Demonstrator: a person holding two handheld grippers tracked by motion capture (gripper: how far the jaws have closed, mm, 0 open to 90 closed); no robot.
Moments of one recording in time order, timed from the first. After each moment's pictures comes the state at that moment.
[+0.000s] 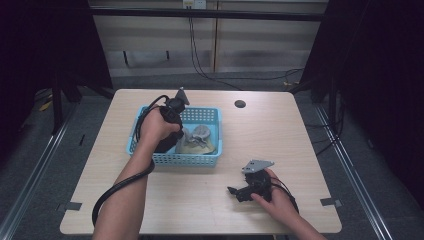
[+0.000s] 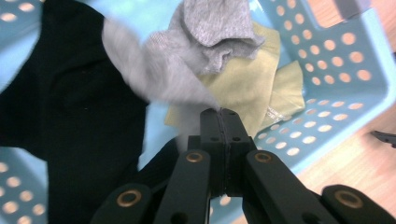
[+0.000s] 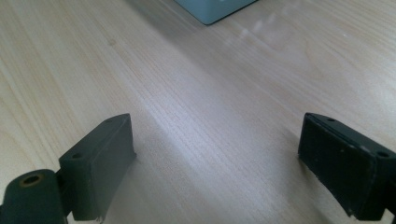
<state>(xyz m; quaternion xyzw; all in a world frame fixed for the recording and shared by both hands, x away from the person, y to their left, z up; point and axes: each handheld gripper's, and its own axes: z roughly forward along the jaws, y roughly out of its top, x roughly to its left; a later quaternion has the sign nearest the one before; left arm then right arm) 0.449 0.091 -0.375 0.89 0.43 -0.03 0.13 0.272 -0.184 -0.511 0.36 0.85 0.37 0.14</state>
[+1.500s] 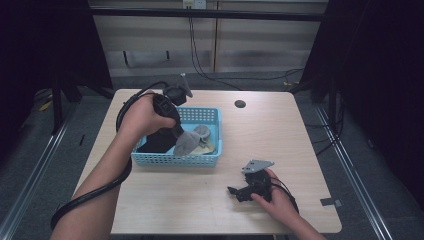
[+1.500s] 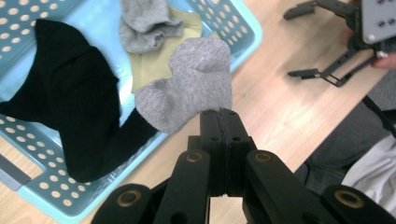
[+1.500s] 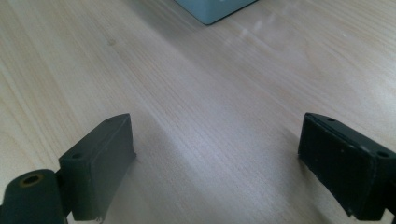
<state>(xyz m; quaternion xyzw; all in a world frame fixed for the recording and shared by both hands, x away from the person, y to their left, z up) 0.388 0.085 -0.279 0.93 0.33 -0.04 0.13 0.273 -0.184 -0.511 0.36 0.85 0.37 0.14</state>
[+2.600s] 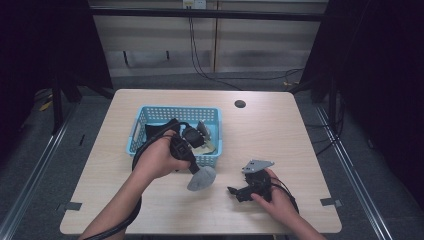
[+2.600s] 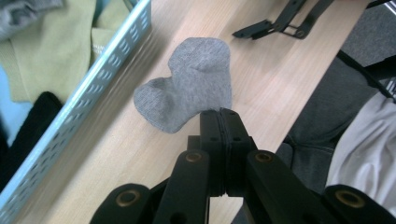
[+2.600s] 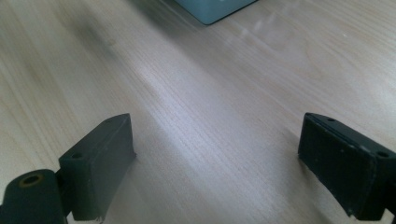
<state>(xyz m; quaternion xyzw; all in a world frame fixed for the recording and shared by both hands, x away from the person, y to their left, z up) 0.327 0.055 -0.351 0.95 0.26 -0.08 0.14 0.272 -0.184 -0.511 0.36 0.85 0.37 0.14</state>
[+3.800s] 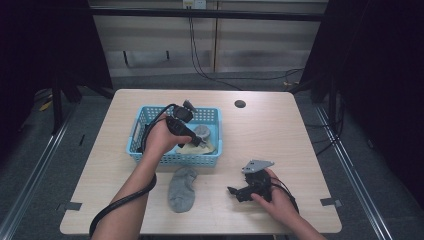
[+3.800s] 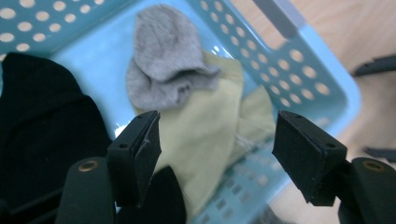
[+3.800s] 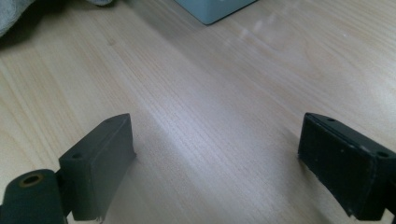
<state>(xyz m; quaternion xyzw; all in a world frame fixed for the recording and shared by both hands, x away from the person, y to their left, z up) 0.422 0.072 -0.393 0.90 0.38 0.01 0.22 0.272 -0.184 -0.511 0.36 0.85 0.37 0.13</state>
